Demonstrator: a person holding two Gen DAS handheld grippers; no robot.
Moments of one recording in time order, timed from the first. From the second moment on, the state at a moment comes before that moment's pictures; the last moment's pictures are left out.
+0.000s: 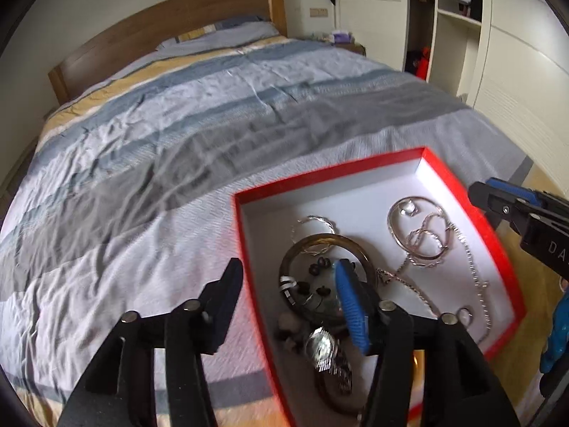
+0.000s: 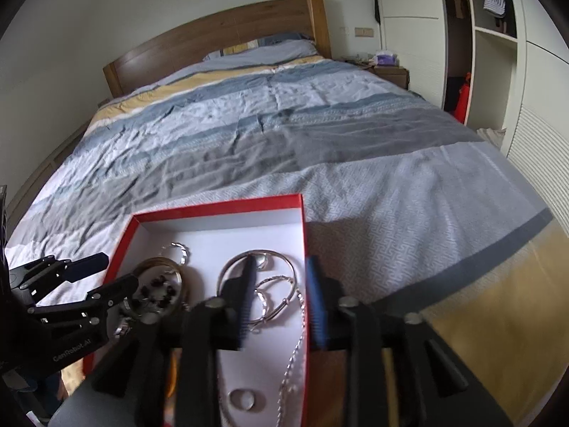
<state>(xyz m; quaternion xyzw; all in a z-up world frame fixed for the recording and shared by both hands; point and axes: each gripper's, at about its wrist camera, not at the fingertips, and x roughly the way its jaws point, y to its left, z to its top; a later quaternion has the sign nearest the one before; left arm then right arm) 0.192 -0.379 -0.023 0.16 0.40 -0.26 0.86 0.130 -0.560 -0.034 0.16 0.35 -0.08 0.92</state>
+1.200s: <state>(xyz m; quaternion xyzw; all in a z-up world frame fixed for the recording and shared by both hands) -0.015 -0.051 0.098 0.07 0.32 -0.04 0.94 -0.041 -0.322 0.071 0.12 0.32 -0.02 0.94</state>
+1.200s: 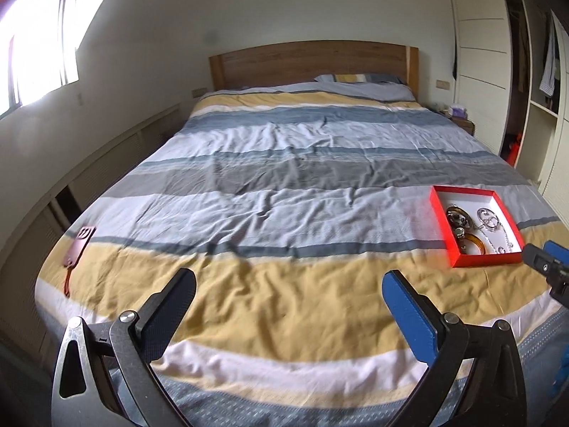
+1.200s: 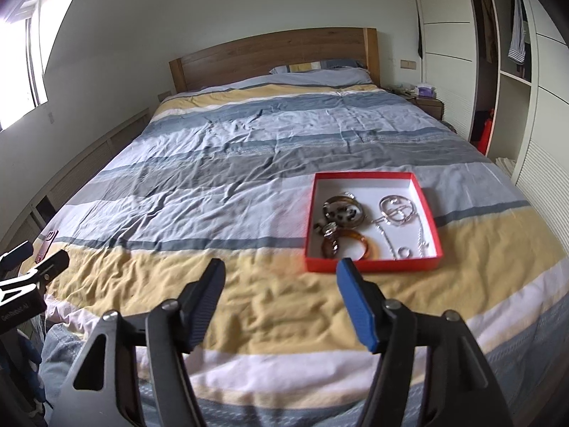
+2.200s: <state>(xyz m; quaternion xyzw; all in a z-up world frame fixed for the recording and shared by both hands) -0.083 -0.031 0.120 0.04 0.25 -0.05 0.97 -0.100 -0.264 0.094 0.05 0.27 -0.03 0.96</state>
